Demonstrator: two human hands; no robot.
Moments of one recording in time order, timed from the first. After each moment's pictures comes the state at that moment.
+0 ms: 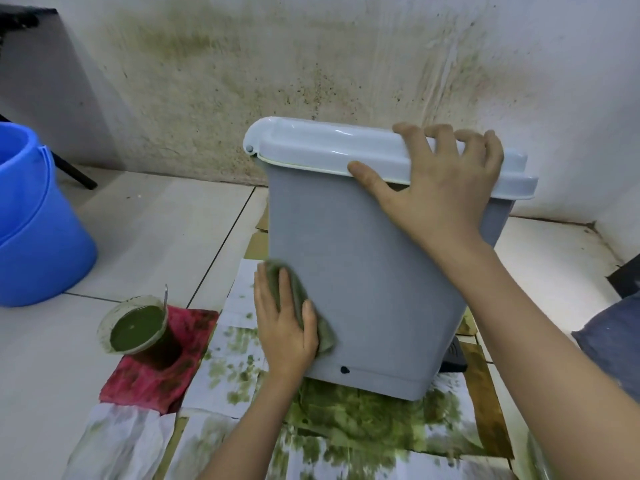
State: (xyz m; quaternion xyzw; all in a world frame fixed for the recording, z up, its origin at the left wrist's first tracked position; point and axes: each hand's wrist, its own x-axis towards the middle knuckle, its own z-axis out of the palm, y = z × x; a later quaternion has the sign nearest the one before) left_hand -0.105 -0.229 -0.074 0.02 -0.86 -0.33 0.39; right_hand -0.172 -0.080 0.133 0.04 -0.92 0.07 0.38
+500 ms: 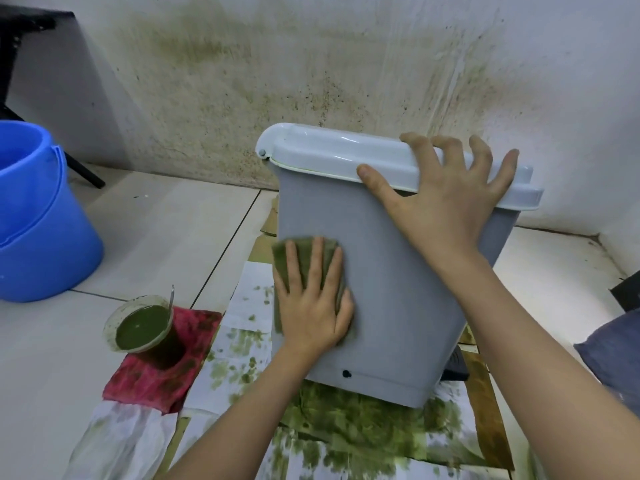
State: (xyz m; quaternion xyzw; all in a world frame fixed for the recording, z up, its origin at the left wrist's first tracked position) left_hand -0.133 -0.214 -0.044 -0.07 -0.88 -0.14 0.44; right_hand -0.167 -0.084 0.138 0.01 -0.94 0.12 0.33
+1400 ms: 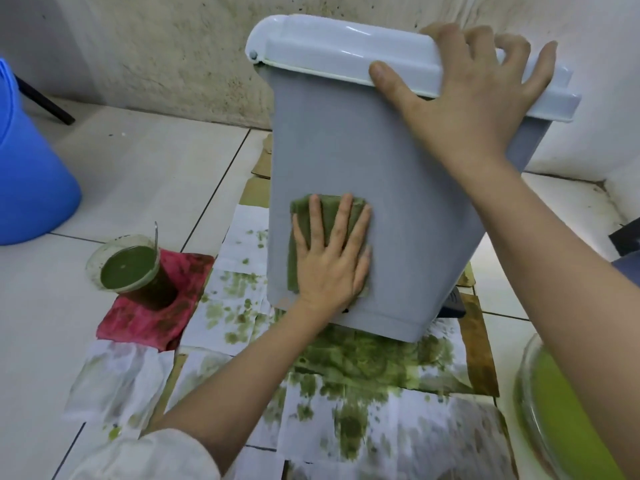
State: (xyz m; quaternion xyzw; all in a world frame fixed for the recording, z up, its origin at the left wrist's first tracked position) left_hand -0.122 -0.189 -0.065 -0.11 -0.87 -0.12 0.46; right_hand -0.177 -0.077 0.136 0.01 -0.94 0.08 0.34
